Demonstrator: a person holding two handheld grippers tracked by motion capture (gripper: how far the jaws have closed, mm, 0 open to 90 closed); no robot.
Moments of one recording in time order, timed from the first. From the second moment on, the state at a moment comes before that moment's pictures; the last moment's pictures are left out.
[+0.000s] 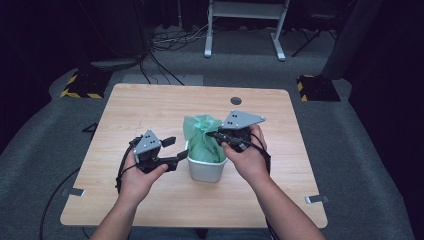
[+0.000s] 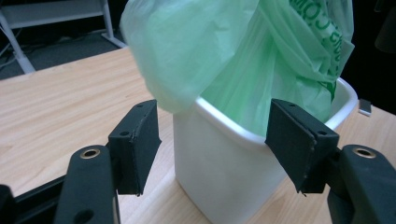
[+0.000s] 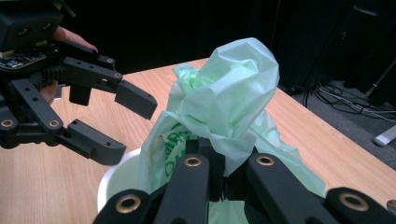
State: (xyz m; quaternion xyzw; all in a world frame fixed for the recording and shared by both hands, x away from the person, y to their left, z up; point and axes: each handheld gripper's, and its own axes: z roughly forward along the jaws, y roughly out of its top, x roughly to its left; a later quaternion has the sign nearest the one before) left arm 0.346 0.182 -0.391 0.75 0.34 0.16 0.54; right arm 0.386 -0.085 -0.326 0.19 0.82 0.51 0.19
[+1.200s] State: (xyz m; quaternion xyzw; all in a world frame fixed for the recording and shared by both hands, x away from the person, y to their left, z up) left arm 0.344 0.167 -0.394 0.77 0.32 0.14 0.53; right arm 0.379 -0.085 -0.295 0.18 0.80 0.53 0.22
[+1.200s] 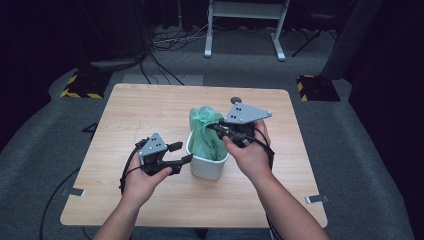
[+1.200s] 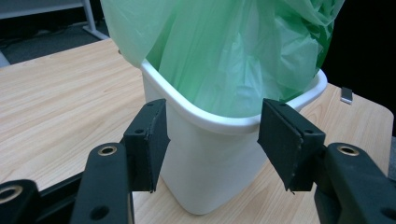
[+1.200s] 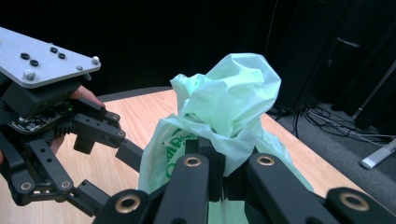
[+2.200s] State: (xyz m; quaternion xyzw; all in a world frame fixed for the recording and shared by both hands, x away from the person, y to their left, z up) left arm 0.341 0.180 -0.400 0.77 0.33 0.15 0.52; right arm 0.372 -0.100 -0.260 0.17 0.76 0.57 0.26
